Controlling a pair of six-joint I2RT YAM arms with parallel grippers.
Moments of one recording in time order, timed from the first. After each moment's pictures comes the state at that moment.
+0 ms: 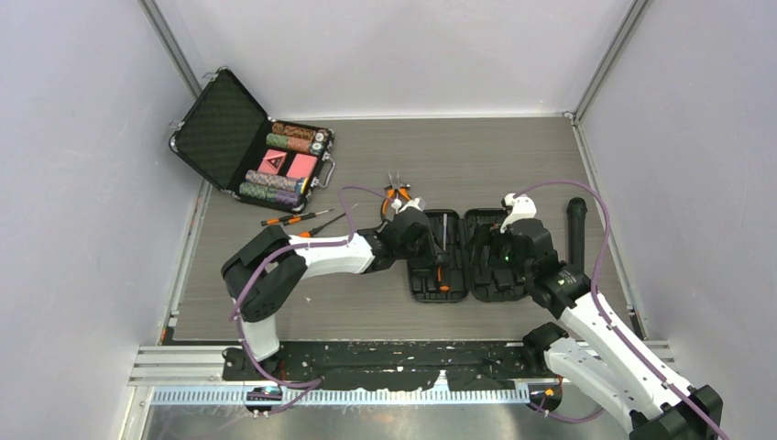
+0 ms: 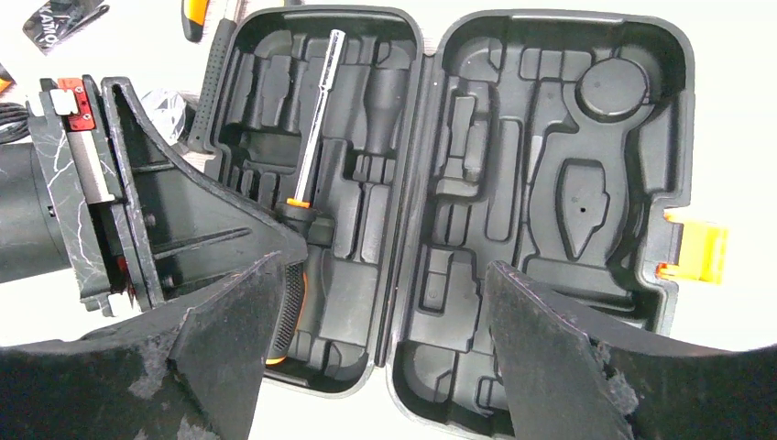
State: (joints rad) left arm -0.96 1.82 1.06 0.07 0.06 -1.08; right arm 0.47 0.71 0.57 -0.43 0.12 0.37
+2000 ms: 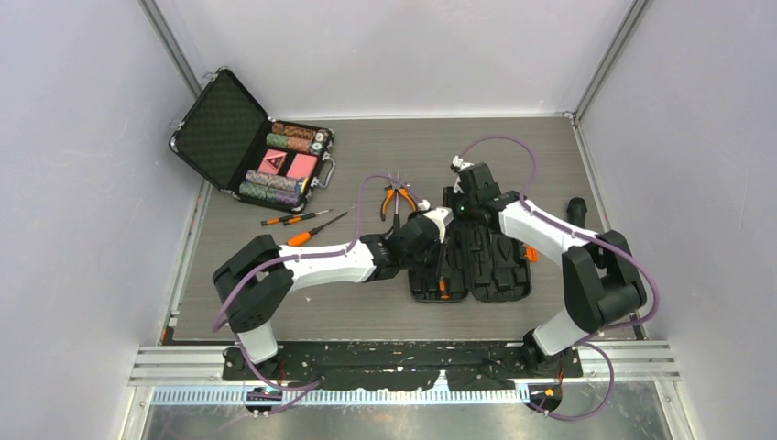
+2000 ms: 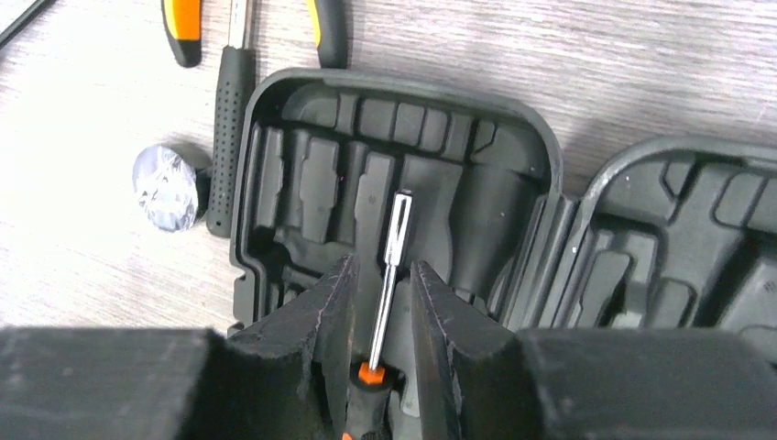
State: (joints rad) left arm -1.06 1.74 1.08 -0.02 0.07 -0.66; right arm 0.43 1.53 0.96 -0.31 -0.12 0.38
